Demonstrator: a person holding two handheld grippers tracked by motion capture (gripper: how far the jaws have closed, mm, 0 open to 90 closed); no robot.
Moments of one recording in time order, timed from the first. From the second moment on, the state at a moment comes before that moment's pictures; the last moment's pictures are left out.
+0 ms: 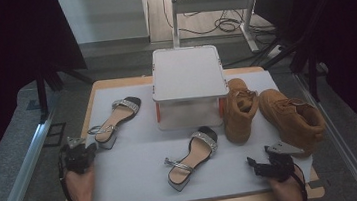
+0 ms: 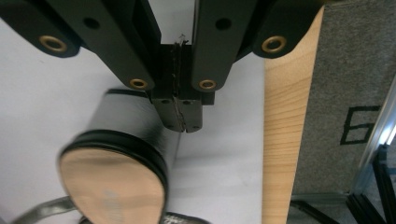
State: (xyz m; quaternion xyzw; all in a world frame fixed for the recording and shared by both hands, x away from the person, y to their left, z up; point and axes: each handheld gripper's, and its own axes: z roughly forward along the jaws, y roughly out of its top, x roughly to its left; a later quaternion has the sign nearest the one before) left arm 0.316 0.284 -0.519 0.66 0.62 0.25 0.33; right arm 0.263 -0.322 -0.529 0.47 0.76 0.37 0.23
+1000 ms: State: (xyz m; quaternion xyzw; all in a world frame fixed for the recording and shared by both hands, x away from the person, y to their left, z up) left arm 0.321 0.250 -0.518 0.69 0.60 0.23 0.34; right arm 0.263 -0.323 -0.529 0.47 0.76 0.37 0.23
